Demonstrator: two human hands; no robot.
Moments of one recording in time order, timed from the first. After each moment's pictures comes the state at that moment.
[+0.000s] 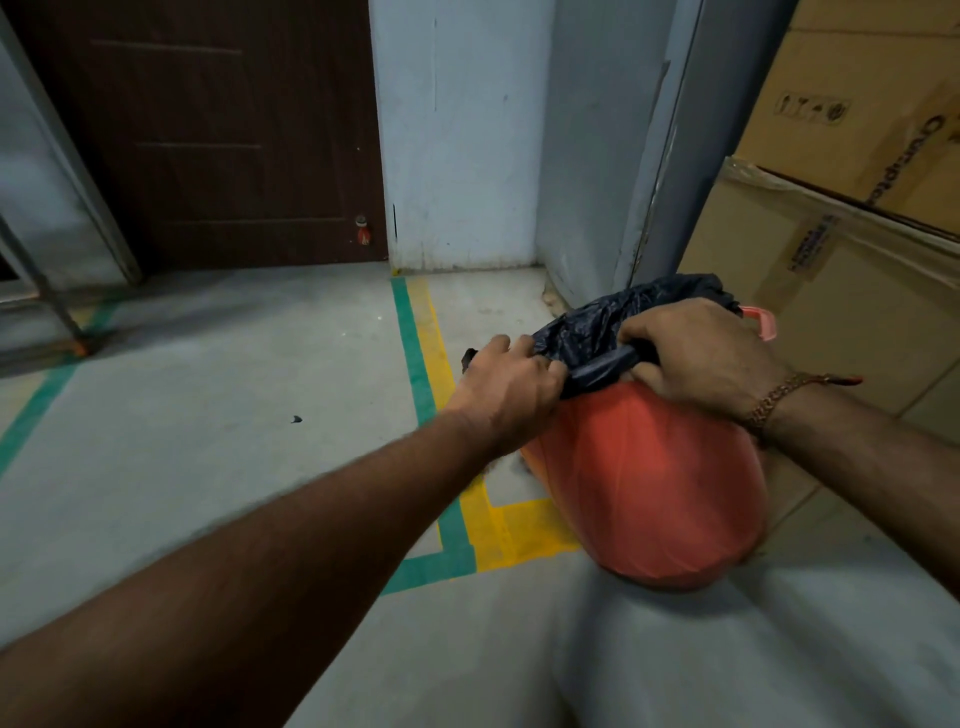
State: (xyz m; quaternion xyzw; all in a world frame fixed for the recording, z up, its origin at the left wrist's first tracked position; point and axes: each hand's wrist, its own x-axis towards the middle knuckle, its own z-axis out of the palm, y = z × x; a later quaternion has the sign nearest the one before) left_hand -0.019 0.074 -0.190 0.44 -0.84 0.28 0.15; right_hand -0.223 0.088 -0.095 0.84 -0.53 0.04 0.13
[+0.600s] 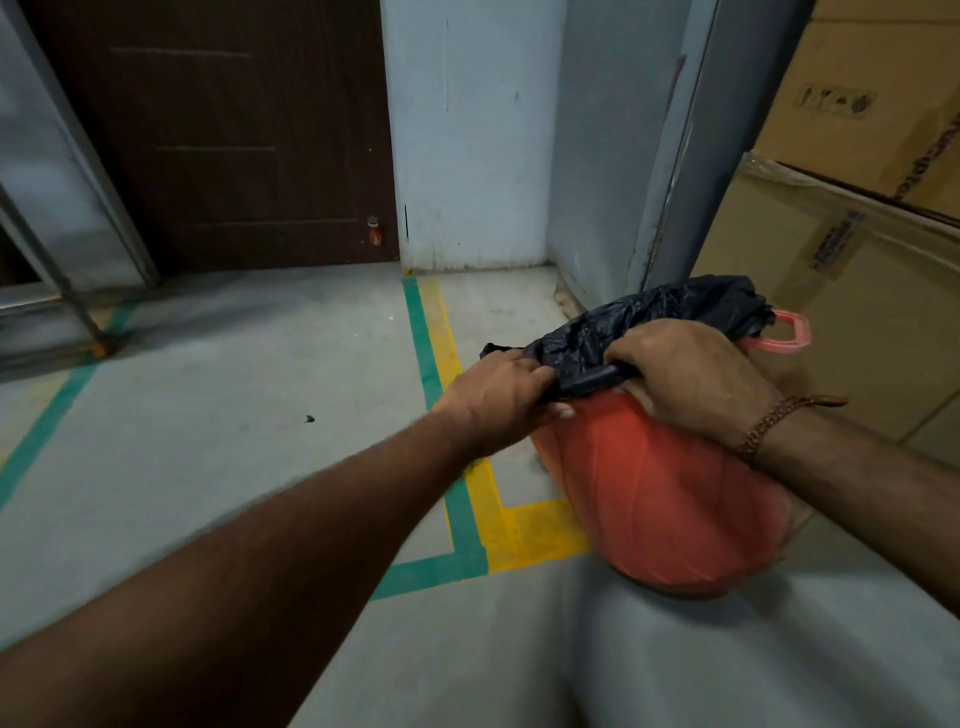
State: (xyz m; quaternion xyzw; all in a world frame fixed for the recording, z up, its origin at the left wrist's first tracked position) left_hand 0.008 0.058 -0.207 0.42 -0.88 0.13 0.15; right_hand -0.204 0.091 -0.117 0.86 -0.48 0.05 0.17
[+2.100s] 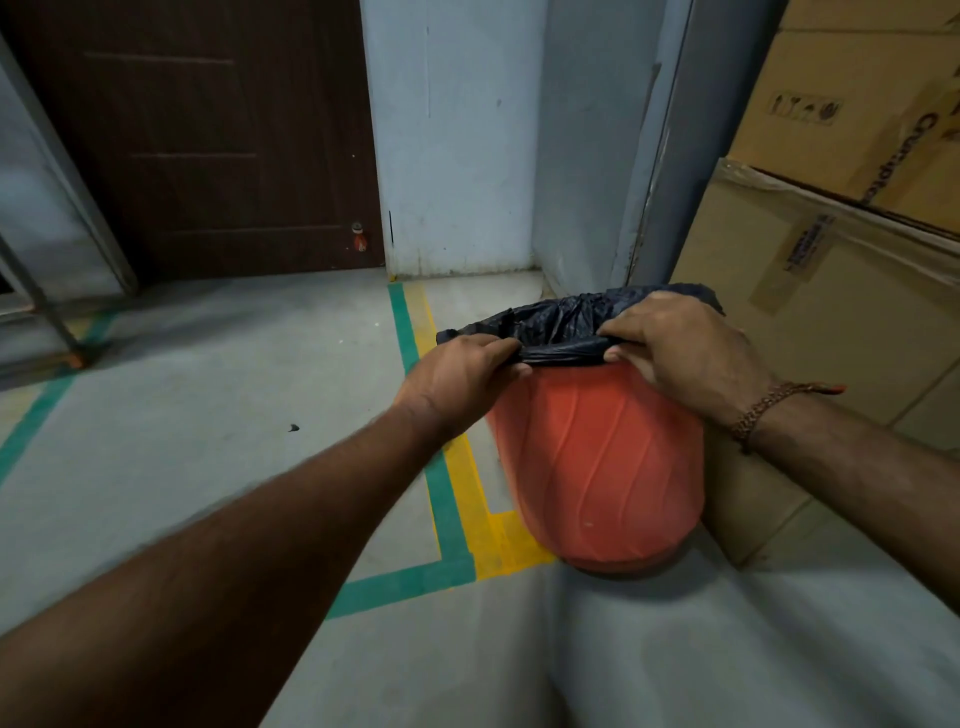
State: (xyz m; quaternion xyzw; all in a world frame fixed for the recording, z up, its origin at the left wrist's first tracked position) left_hand 0.027 0.047 -0.196 0.48 -0.83 0.11 0.27; right_hand -0.236 0.059 -0.118 0.88 -0.42 0.18 0.16
